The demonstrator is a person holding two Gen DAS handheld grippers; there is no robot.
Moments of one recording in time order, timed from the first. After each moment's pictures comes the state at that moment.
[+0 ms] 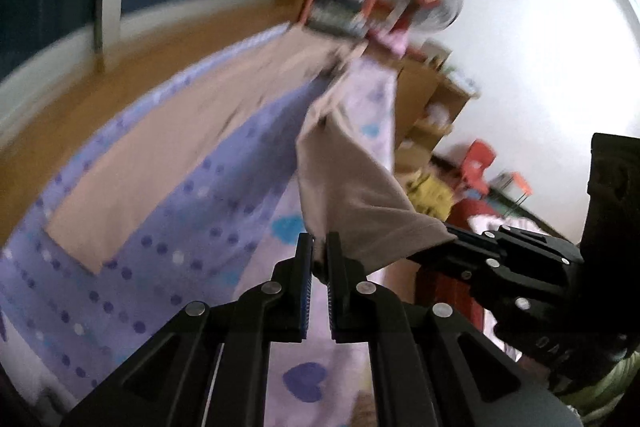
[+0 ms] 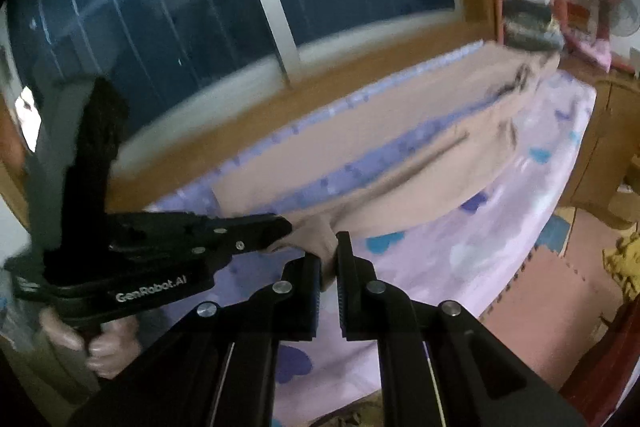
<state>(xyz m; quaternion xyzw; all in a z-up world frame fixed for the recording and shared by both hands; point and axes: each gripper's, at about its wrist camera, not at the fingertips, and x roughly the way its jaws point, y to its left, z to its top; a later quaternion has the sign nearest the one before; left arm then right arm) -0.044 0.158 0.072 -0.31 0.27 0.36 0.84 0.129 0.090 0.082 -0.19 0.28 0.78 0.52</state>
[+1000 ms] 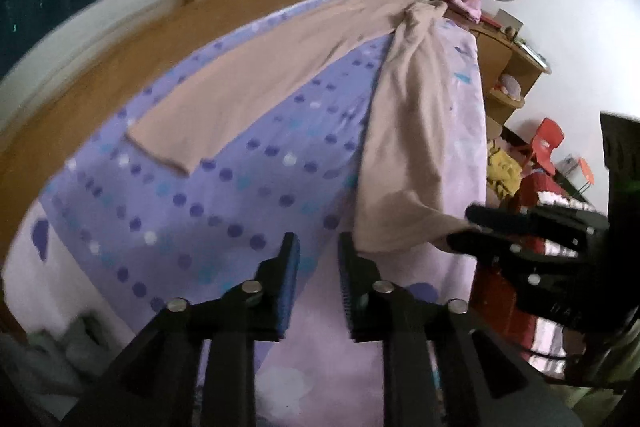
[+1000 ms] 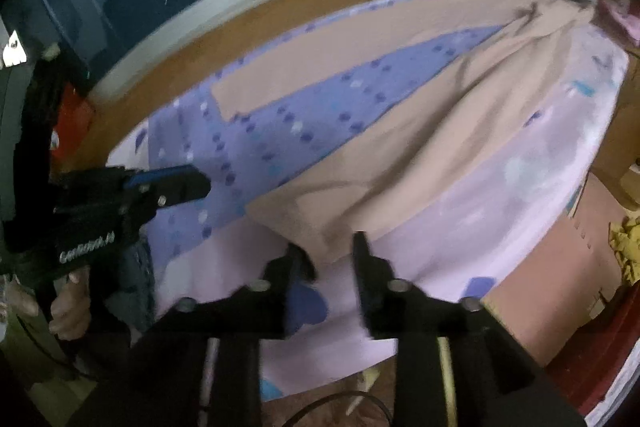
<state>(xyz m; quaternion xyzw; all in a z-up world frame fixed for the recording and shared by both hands) -0.096 0.143 0.013 -0.32 0.36 0.46 0.74 0.092 0.106 -0.005 -0.30 0.36 0.75 0.47</state>
